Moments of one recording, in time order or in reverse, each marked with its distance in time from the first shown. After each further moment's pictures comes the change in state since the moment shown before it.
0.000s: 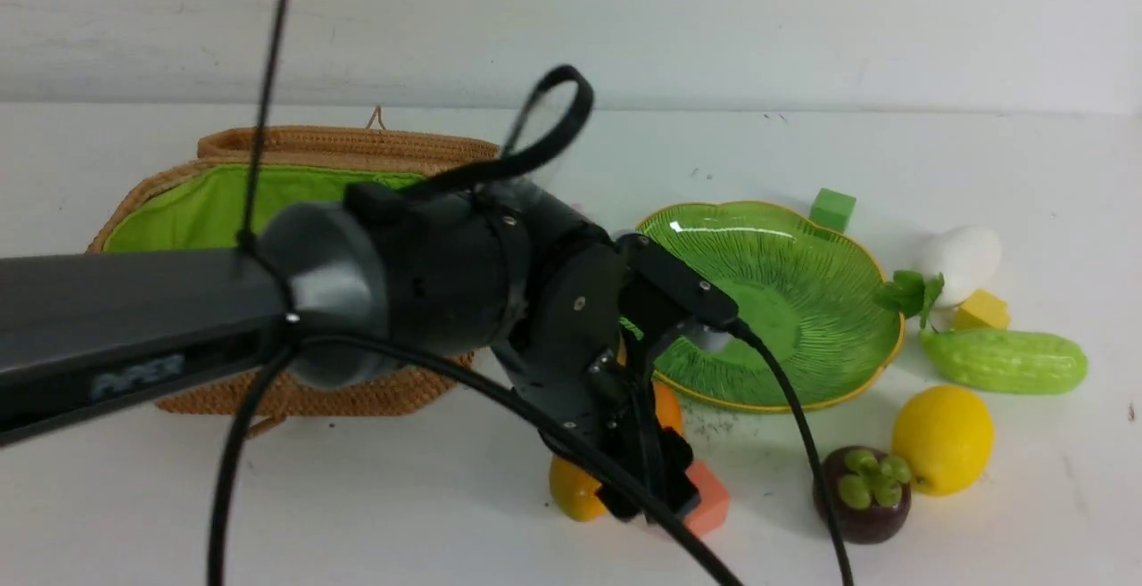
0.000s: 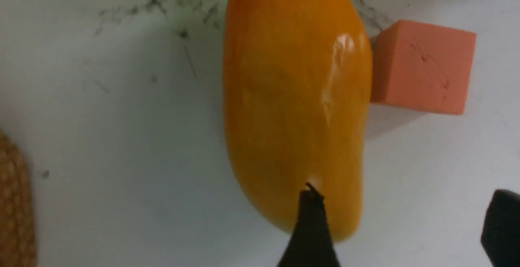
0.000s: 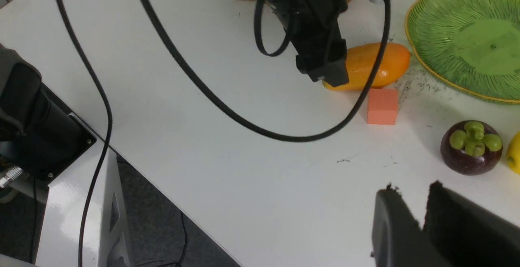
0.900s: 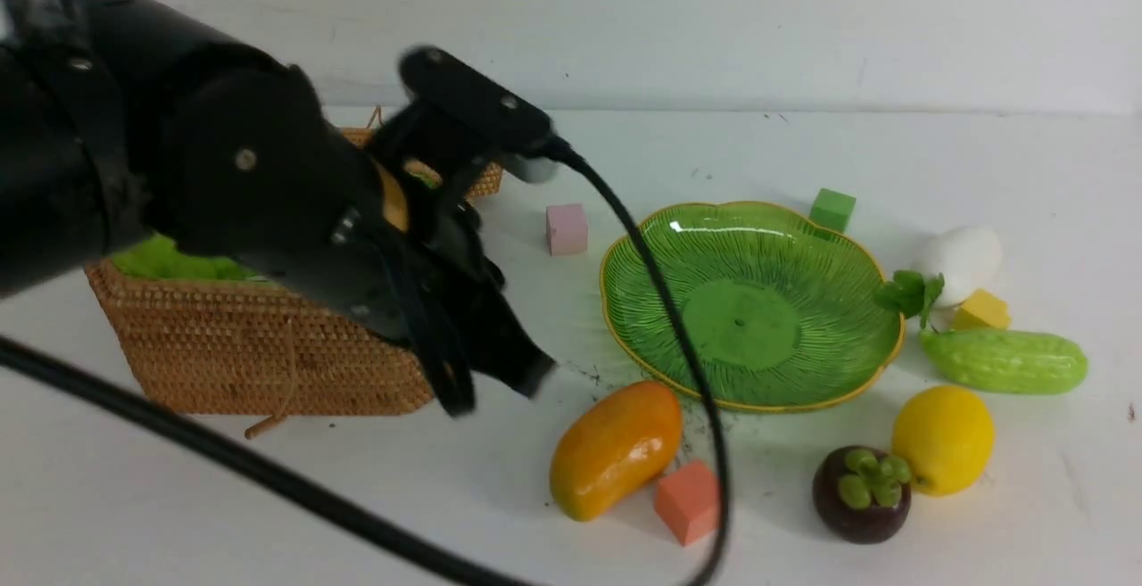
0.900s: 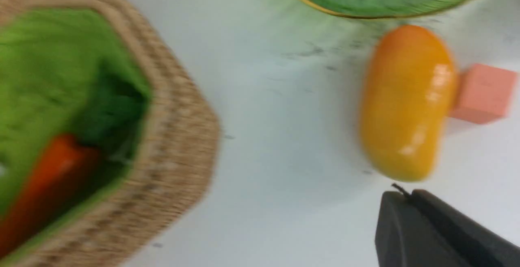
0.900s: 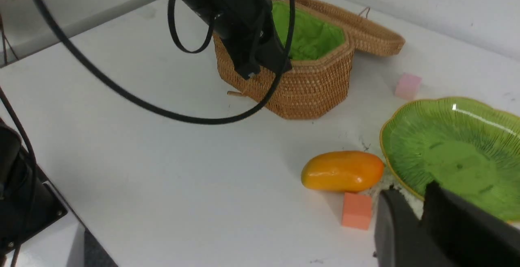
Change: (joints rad) right arm 0.000 0.011 0.000 0.007 -0.200 -0.113; left arm 0.115 -0.382 0.127 -0.014 0.041 -0.031
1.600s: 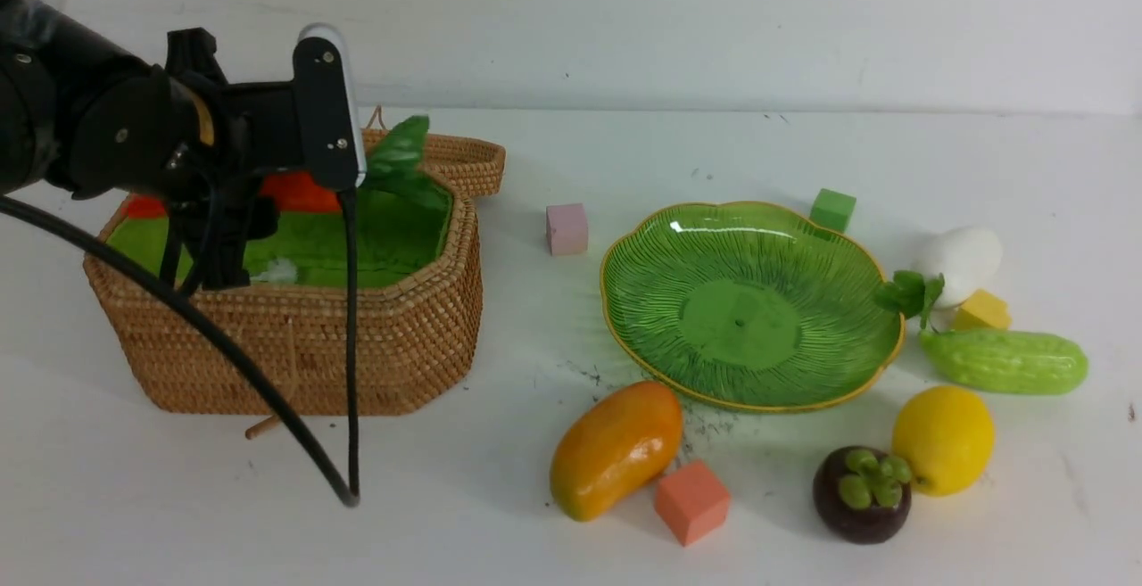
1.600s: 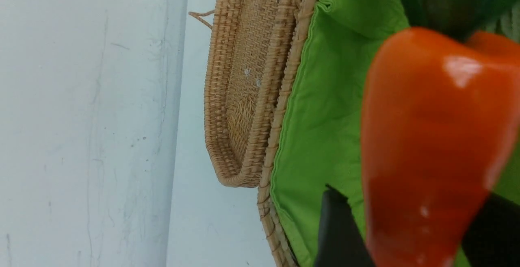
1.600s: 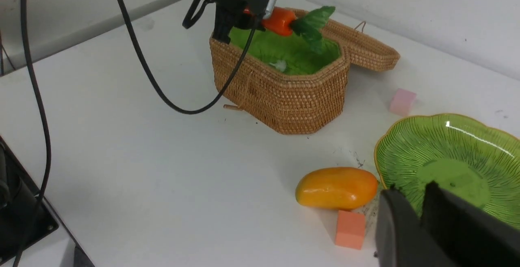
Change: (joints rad) right arm 0.000 0.000 0.000 0.000 -0.067 -0.046; left arm 0.425 0.117 0.000 0.378 -0.313 0.815
